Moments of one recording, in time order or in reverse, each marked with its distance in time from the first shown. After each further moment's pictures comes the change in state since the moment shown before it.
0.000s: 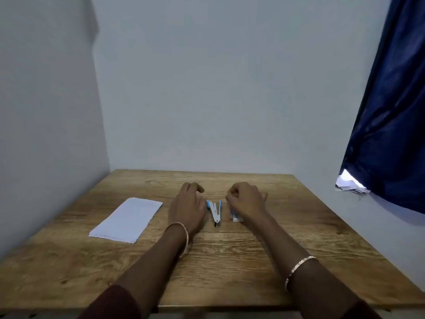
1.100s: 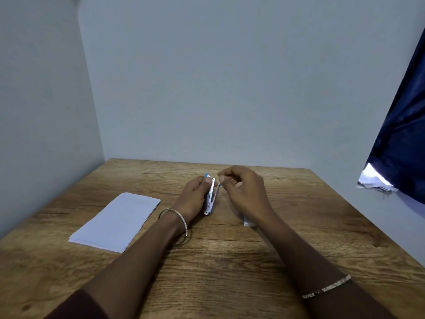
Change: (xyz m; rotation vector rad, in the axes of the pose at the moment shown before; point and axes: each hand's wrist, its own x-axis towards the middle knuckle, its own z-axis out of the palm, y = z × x) left_hand 0.040 -0.015 0.017 -0.864 -0.287 -0.332; right_hand 0.019 -0.014 0.019 0.435 0.099 -0.249
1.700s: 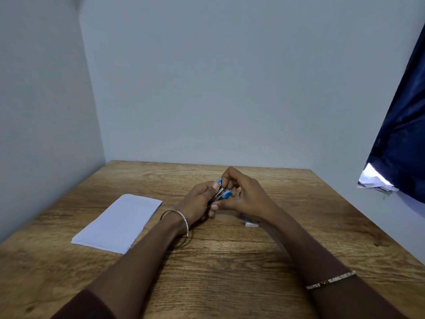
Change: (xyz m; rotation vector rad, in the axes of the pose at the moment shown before) left_hand -0.003 -0.002 -0.003 0.111 -0.215 0.093; right_hand 0.003 0.014 -0.013 0.082 -0.375 -0.097
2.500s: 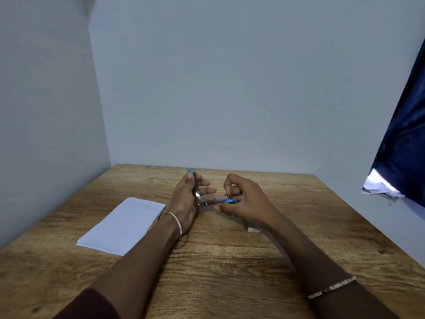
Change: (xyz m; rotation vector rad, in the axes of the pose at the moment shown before) left_hand 0.008 0.008 -0.011 -0.606 0.391 -0.062; right_hand -0.001 -0.005 0.003 0.201 -0.019 0.061
